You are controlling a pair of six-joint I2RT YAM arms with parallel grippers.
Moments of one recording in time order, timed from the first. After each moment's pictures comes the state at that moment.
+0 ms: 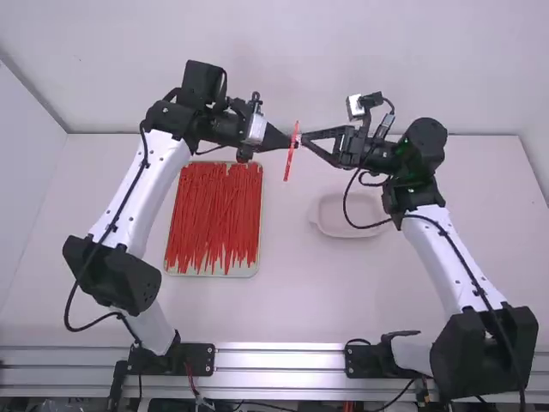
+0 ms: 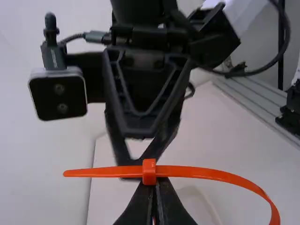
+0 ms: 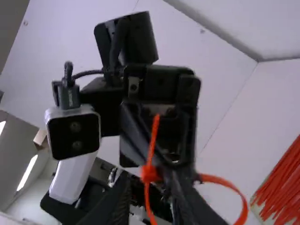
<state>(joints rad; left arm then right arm) -0.24 1.79 1.93 -0.91 1.38 1.25 0.15 1.40 1.10 0.52 -1.22 1.23</state>
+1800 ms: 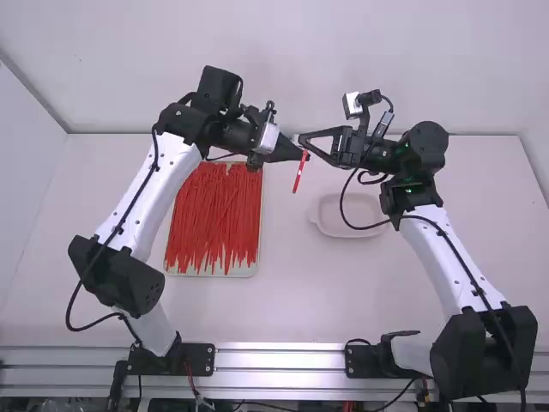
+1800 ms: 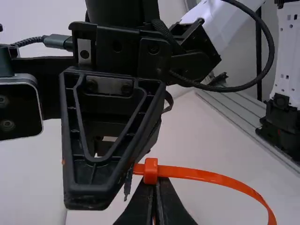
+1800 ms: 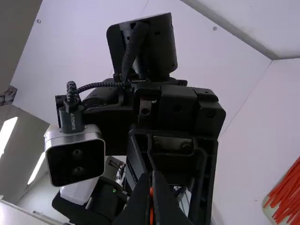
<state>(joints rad) -0.30 1.79 1.93 -0.98 1.38 1.27 0.17 1.40 1.10 0.64 -1.24 1.33</state>
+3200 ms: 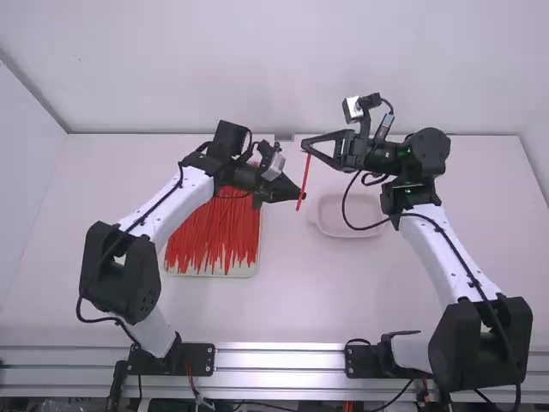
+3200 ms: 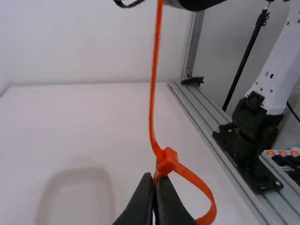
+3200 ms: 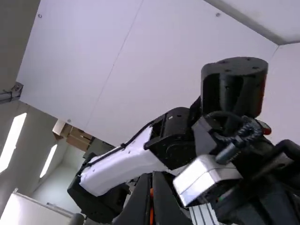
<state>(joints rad) -0.31 1.75 1.37 -0.52 1.39 0.84 0.14 1.43 1.07 0.78 -1.31 1.47</state>
